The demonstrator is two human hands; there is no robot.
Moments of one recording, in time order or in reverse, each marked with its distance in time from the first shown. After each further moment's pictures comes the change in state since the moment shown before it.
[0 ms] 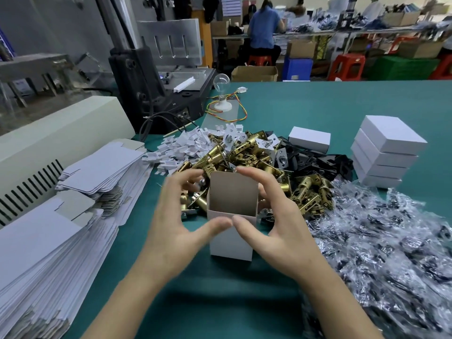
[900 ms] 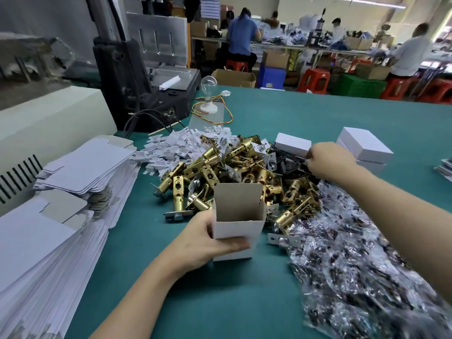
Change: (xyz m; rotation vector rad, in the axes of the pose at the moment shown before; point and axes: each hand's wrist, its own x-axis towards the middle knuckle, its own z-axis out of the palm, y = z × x) left_hand 0.007 -0.024 0.029 -0.587 -0.514 -0.243; right_hand 0.117 0.065 -0.140 -1.374 -0.122 0.651
